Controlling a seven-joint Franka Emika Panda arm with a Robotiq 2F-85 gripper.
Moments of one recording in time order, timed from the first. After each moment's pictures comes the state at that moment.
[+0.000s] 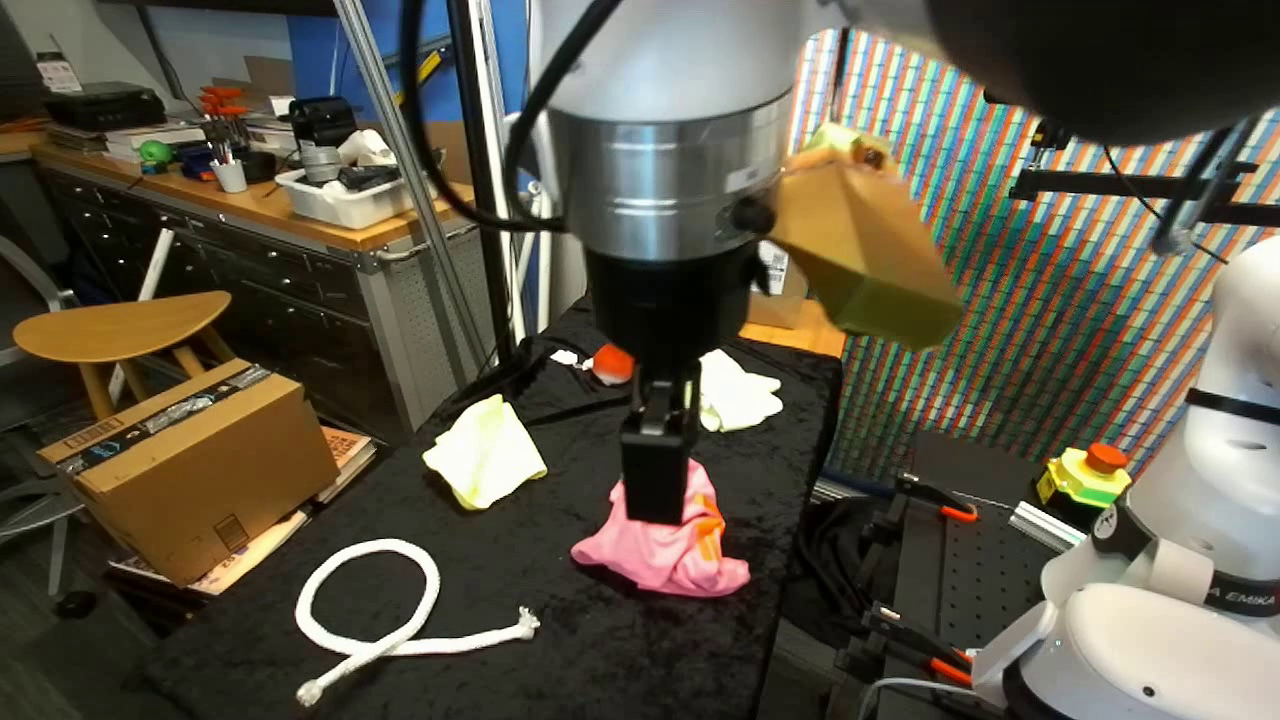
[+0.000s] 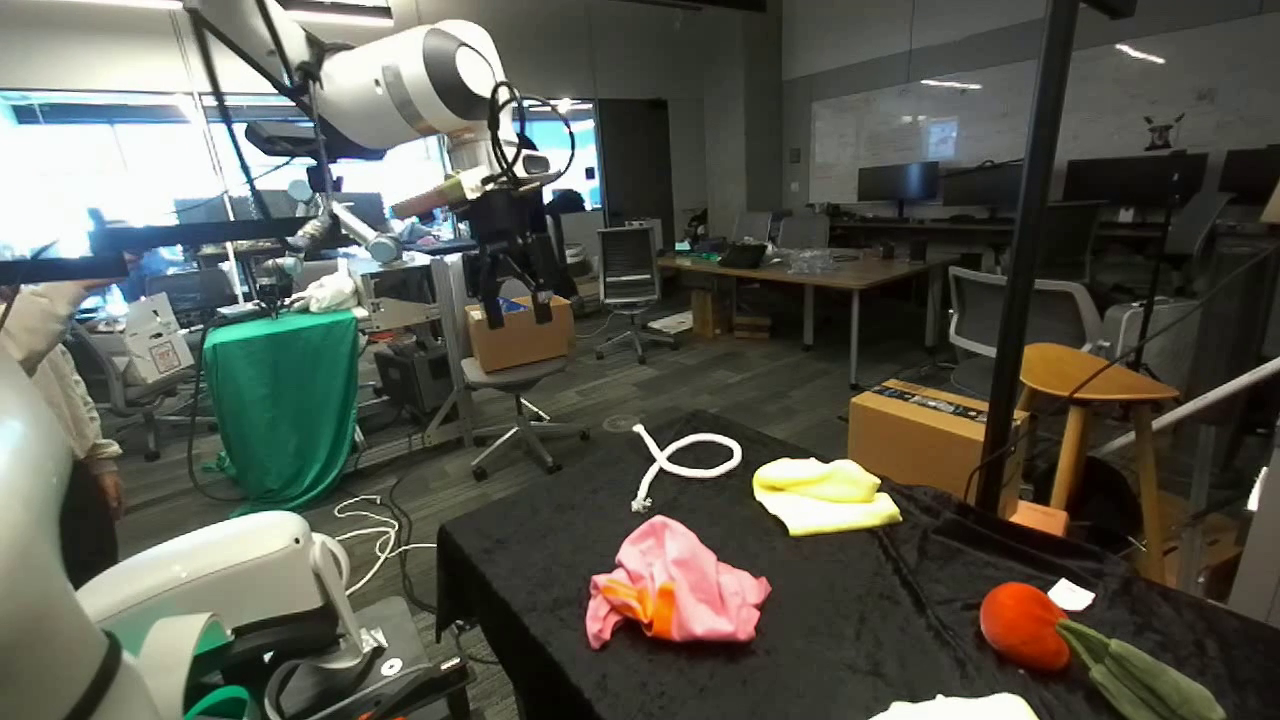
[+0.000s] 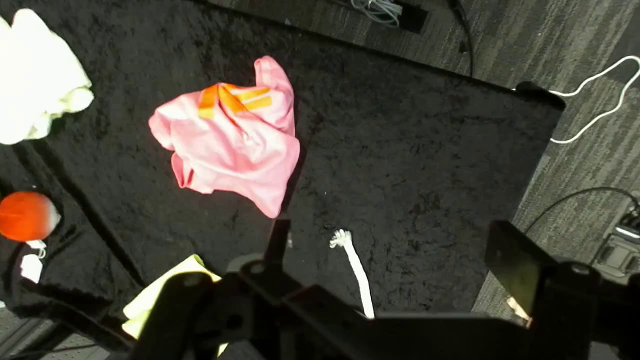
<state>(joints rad) 0.16 -0.08 0.56 -2.10 -0.14 1.93 0.38</state>
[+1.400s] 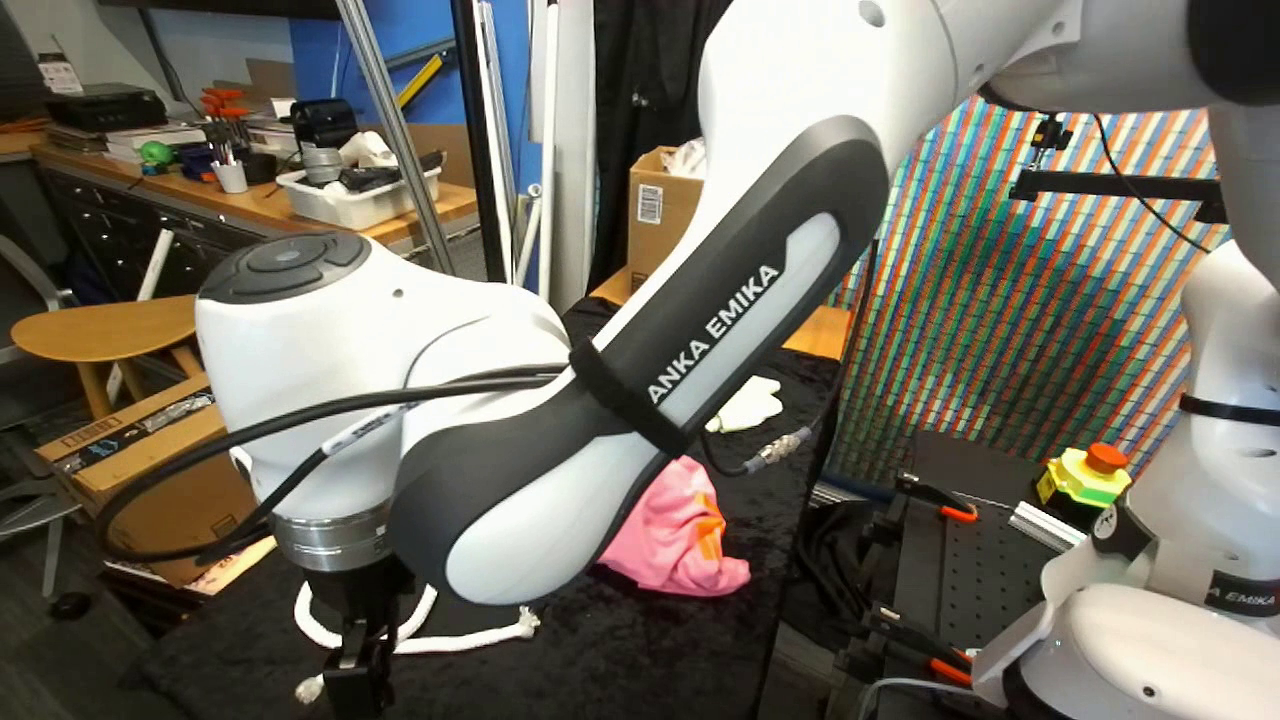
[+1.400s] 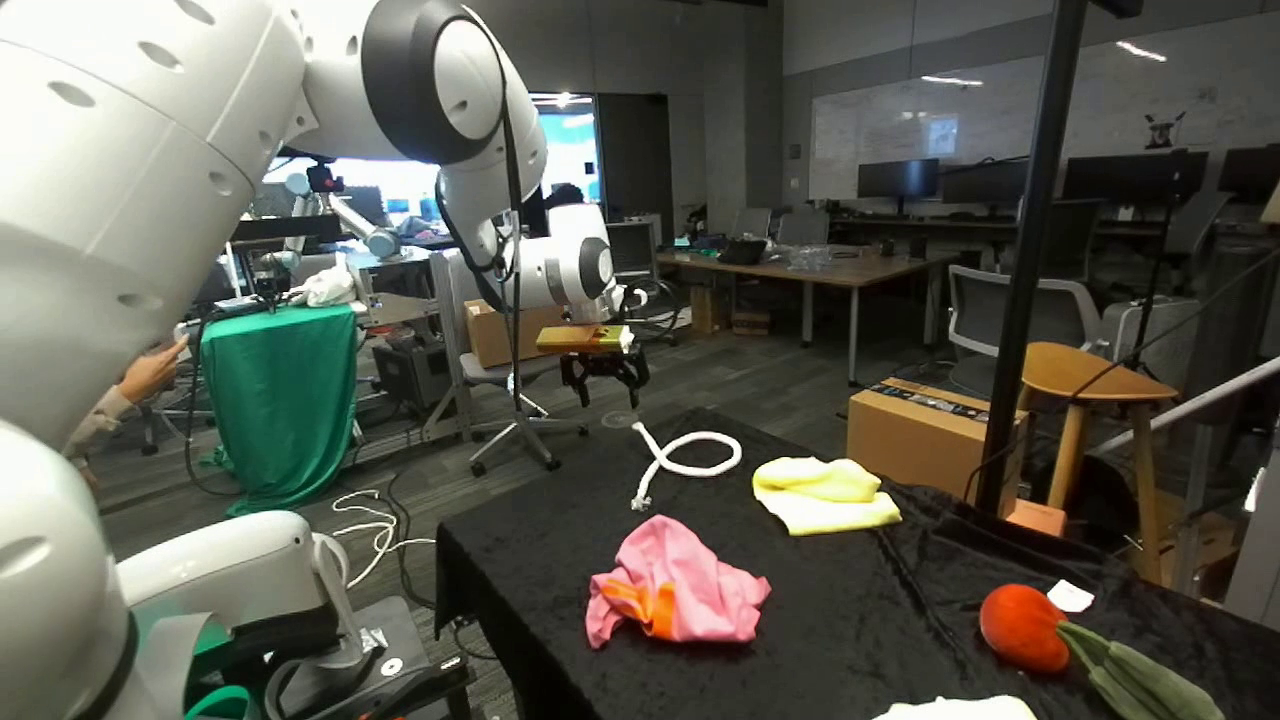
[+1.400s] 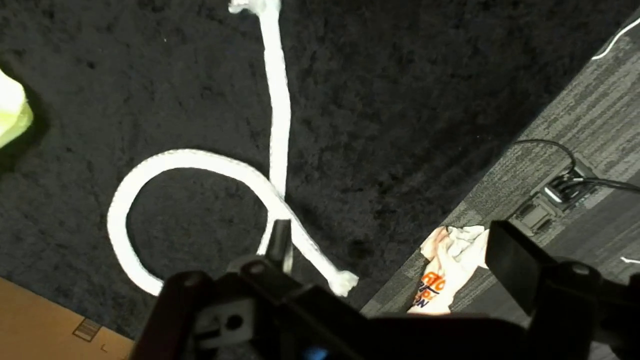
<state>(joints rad) 0.44 0.69 0.25 -1.62 -0.32 2.40 0.13</state>
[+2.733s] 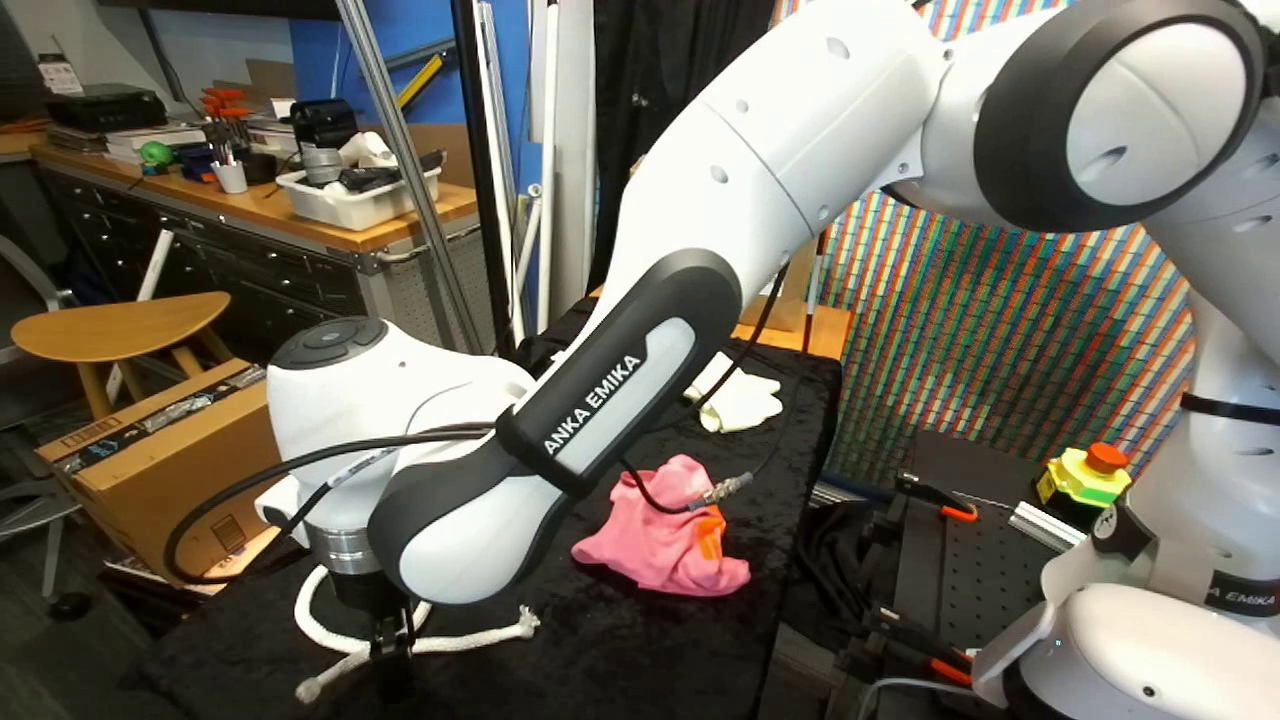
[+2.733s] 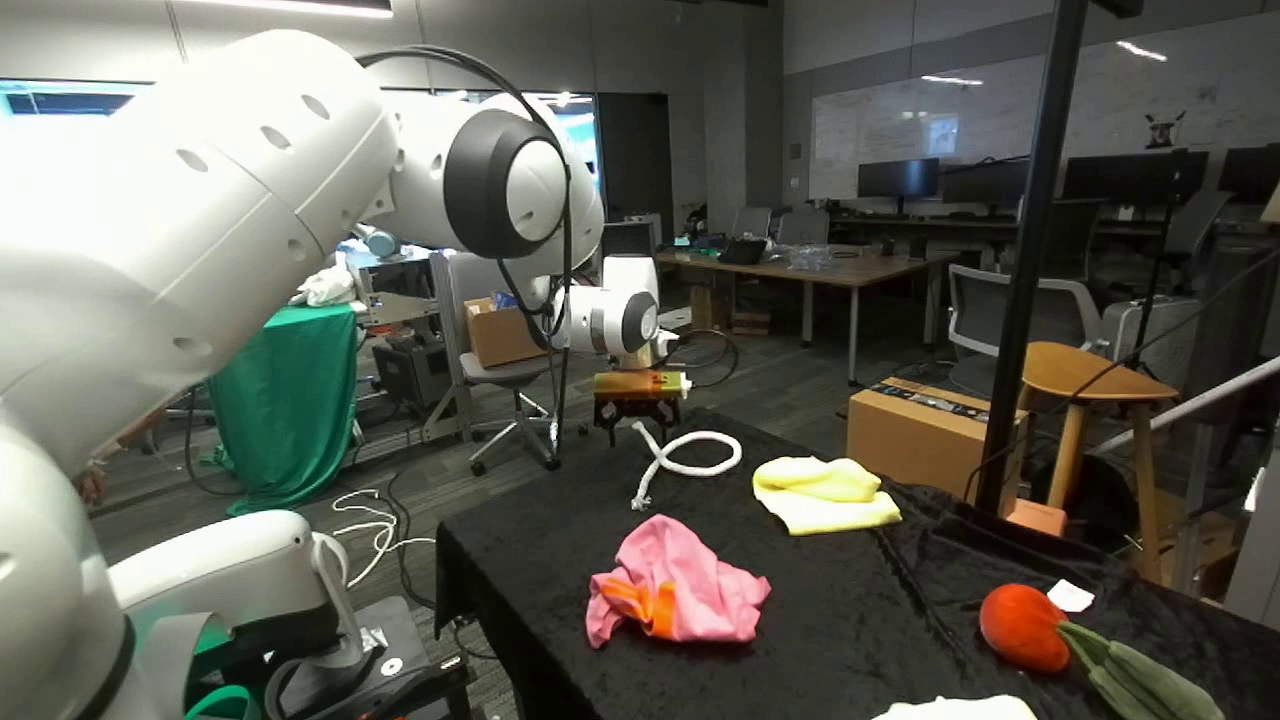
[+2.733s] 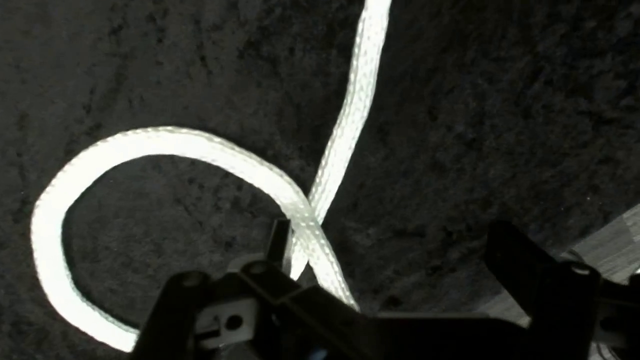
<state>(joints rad) 0.37 0.92 0.26 -1.44 -0.24 2.42 -0.27</state>
